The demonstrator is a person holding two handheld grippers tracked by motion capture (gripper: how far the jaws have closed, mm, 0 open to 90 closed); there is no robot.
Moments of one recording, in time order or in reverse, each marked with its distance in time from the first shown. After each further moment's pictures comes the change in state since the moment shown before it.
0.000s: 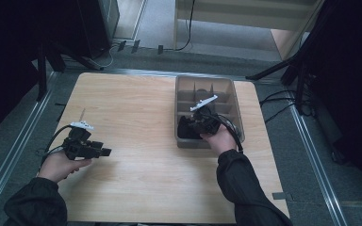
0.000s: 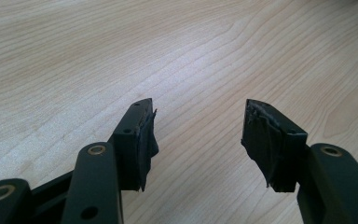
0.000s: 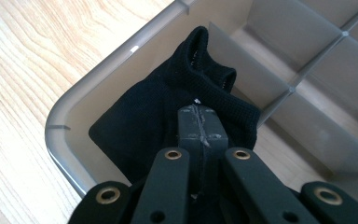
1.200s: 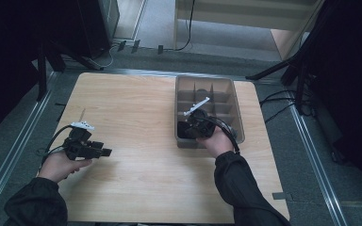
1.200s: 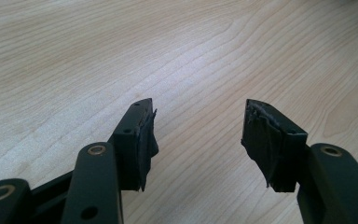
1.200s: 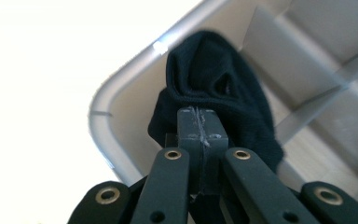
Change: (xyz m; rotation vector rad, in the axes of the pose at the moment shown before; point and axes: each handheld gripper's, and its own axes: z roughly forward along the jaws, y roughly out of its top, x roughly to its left) left arm -0.001 0.000 0.002 0.003 0.000 0.003; right arm 0.015 0.004 0.000 0.065 0.058 -0.034
